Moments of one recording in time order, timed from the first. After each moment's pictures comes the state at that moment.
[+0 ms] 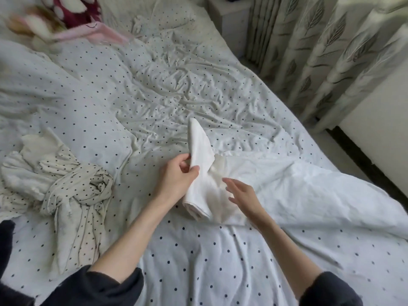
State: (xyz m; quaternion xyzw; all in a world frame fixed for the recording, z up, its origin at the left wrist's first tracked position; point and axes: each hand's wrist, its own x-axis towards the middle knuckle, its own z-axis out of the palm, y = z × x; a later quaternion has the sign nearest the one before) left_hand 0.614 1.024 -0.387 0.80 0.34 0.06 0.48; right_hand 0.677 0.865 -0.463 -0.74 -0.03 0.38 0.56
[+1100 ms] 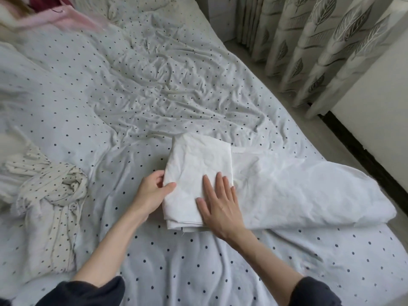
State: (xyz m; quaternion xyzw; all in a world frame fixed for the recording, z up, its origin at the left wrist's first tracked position) left_hand 0.609 1.006 -0.438 0.72 0.38 -0.01 0.58; right_hand 0.656 0.838 -0.490 -0.89 -0.30 0.26 0.21
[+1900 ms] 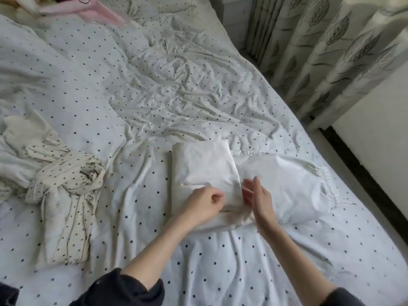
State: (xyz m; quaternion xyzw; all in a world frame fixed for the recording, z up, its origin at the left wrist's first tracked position) left_hand 0.600 0.972 -0.441 0.87 0.22 -0.14 0.42; right_hand 0.670 0.842 -0.469 -0.73 0.12 0.29 0.61
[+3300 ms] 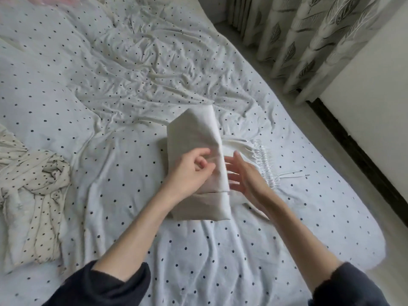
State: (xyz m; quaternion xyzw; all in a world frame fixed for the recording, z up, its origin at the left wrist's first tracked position) left_hand 0.653 0.929 -0.409 0.80 0.26 -0.05 0.54; right_hand 0.718 0.788 -0.459 -0.65 0.02 0.45 0.62
